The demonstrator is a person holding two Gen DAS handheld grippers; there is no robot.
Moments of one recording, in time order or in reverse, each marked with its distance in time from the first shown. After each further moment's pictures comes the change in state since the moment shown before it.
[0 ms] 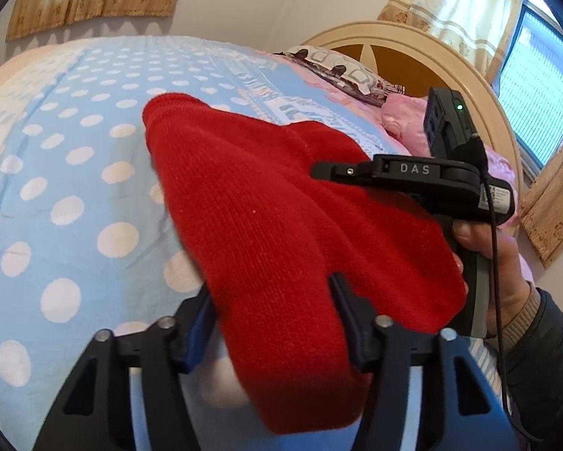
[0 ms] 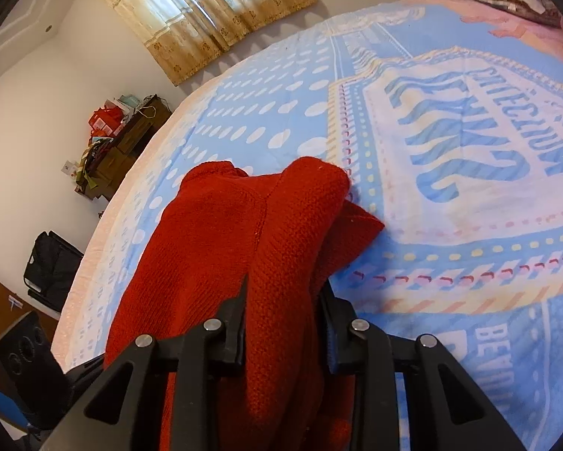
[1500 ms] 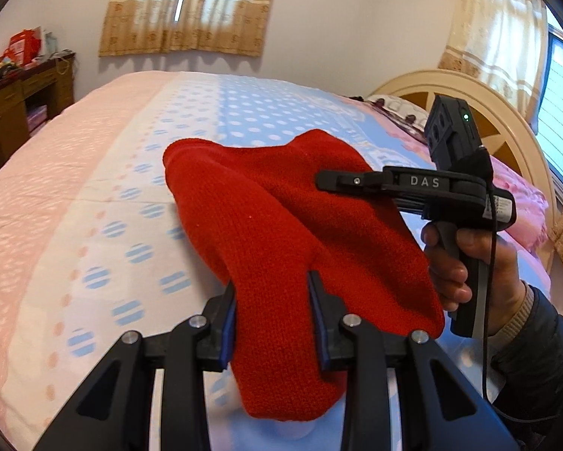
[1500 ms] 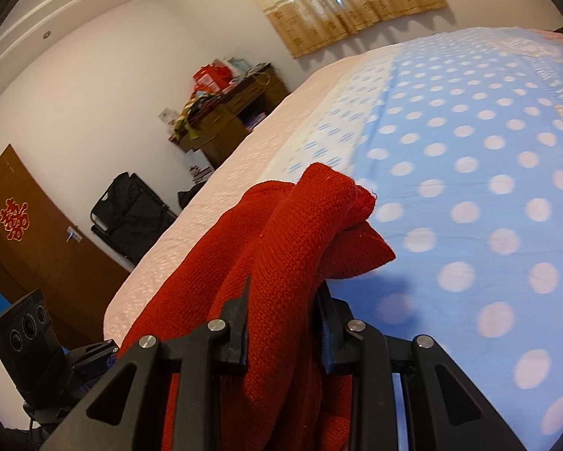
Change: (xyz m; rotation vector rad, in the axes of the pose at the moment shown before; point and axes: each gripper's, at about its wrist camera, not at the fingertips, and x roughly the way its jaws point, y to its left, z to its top) left arm -0.206 0.093 -0.079 -0.100 -0.157 0.279; right arm 0.041 0.254 -0.068 -0.231 0.057 0.336
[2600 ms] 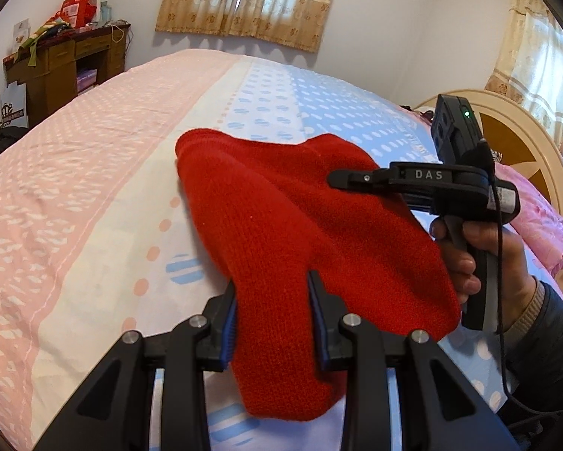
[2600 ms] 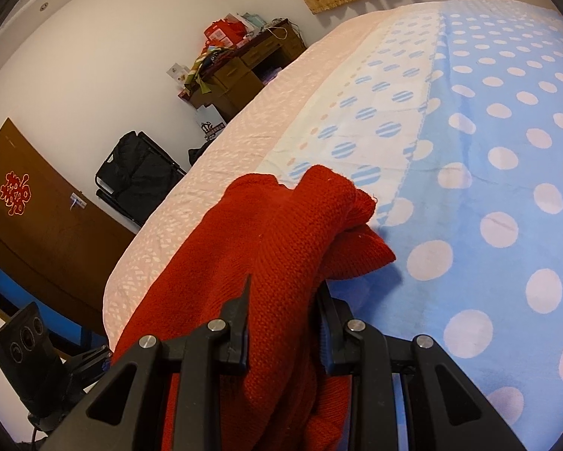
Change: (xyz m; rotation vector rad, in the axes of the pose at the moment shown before) left arm -0.015 0.074 -0.050 -0.144 0.019 0.111; right arm 0.105 0.052 -0.026 -0.017 0.164 0.030
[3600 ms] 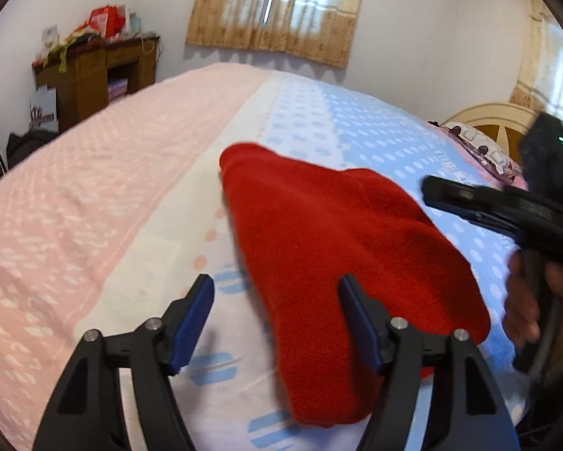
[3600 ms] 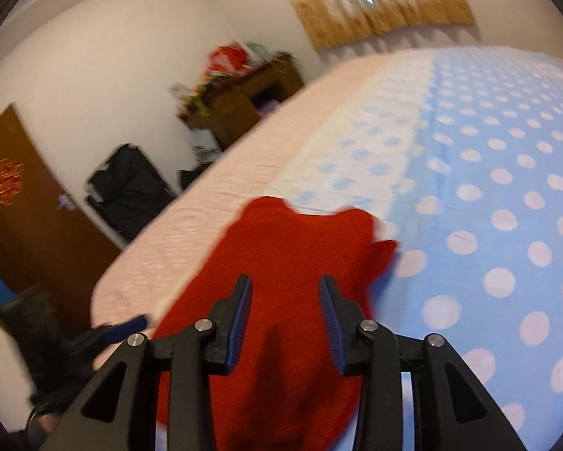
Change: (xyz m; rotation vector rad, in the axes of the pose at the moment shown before) left arm -0.004 0.025 -0.002 -0.039 -0.067 0.106; right arm -0.052 0.045 -0.028 -0.104 -0.150 -0.063
